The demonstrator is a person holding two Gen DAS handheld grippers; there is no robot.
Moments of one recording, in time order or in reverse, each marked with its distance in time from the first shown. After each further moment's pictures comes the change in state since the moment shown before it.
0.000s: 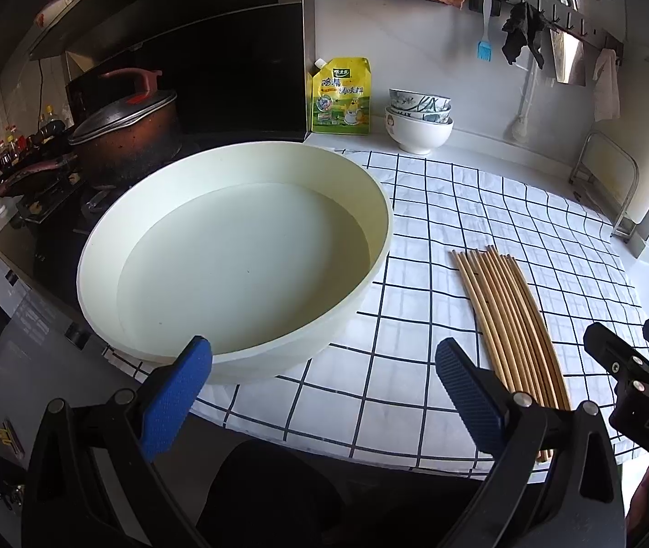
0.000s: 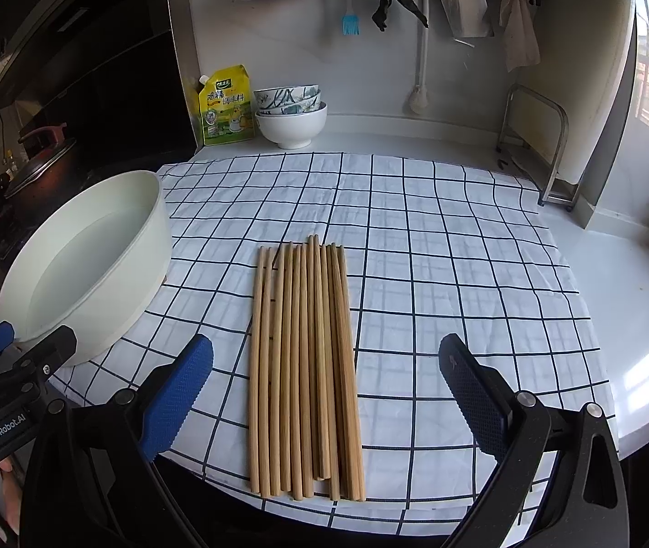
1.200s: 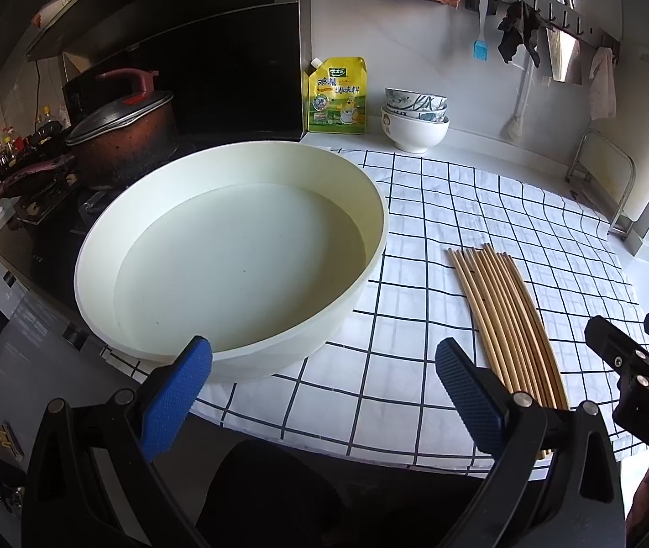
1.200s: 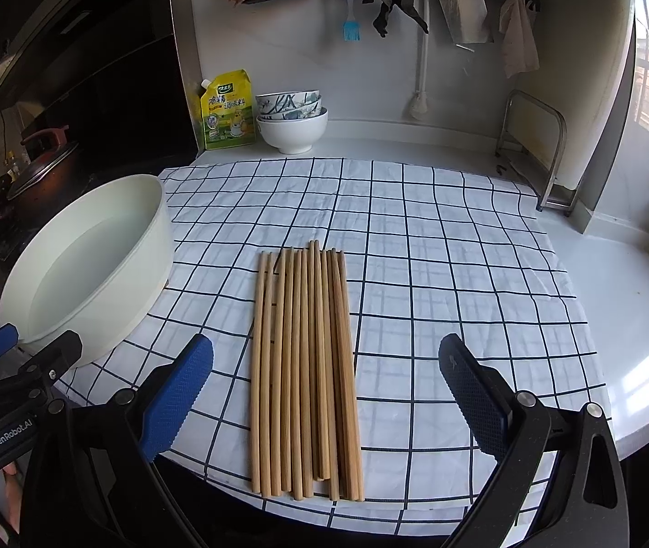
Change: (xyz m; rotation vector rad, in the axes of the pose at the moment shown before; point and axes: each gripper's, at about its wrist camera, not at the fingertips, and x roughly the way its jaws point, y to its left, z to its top) left arm -0.002 -0.001 0.001 0.007 0.003 -0.008; right arm -0.004 -0.001 -0.001 -0.006 -0.017 -0.001
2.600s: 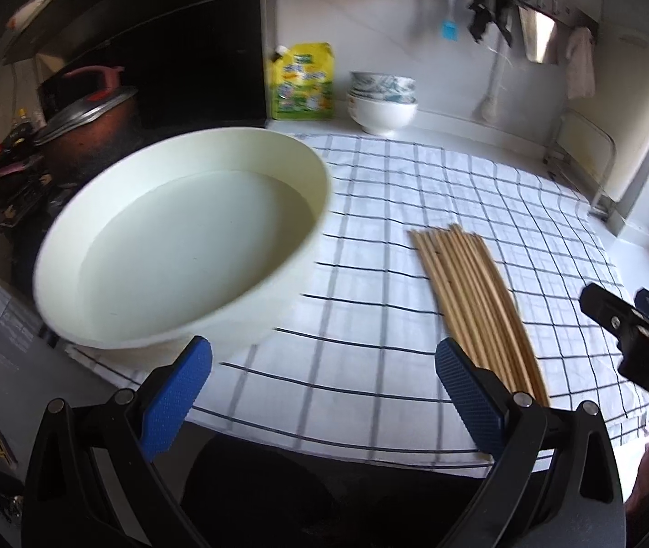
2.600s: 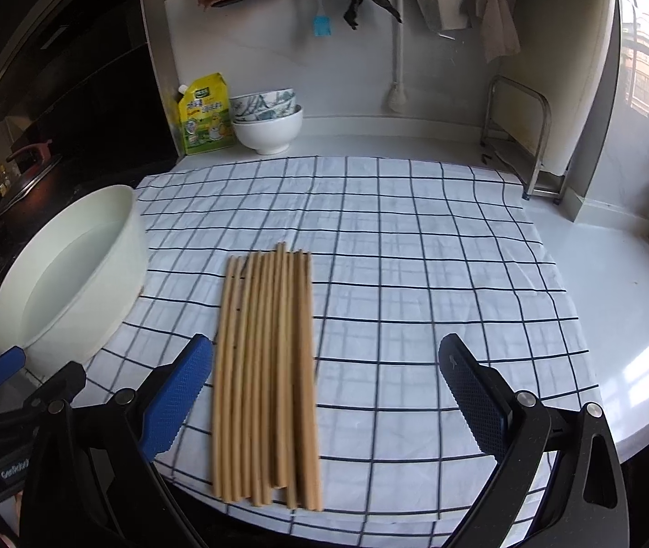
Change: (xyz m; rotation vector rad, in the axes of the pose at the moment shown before) left arm 0.012 -0.030 -0.010 0.044 0.038 -0.072; right arm 0.010 -0.039 0.005 0.043 0.017 -0.004
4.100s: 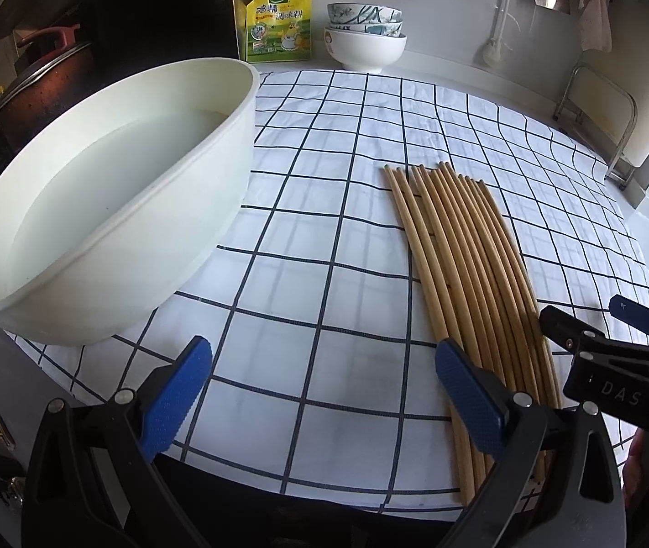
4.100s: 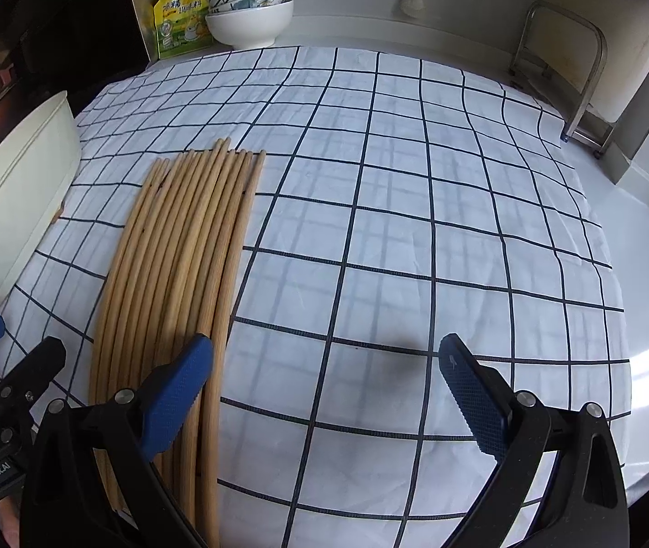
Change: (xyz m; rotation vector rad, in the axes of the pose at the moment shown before) left arm 0.067 -0.043 -0.011 -0.018 0.140 0.004; right arm 0.095 -0.028 -0.014 -0.093 0.255 -0.010
